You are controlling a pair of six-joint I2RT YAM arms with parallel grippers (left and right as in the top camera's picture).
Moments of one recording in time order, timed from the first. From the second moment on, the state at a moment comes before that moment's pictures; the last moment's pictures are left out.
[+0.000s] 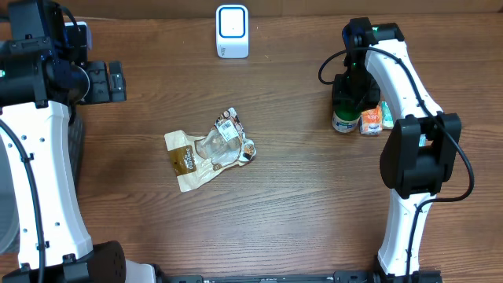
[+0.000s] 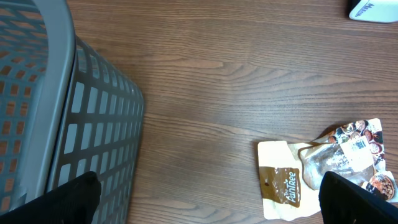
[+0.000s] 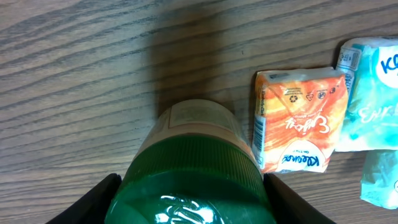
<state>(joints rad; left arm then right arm) 0.17 1.64 1.98 -1.39 -0.08 0.03 0.11 2.26 2.02 -1.39 0.06 0.25</state>
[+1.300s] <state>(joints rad) 0.17 1.64 1.98 -1.39 -0.08 0.03 0.40 2.26 2.27 -1.34 -0.62 0.23</state>
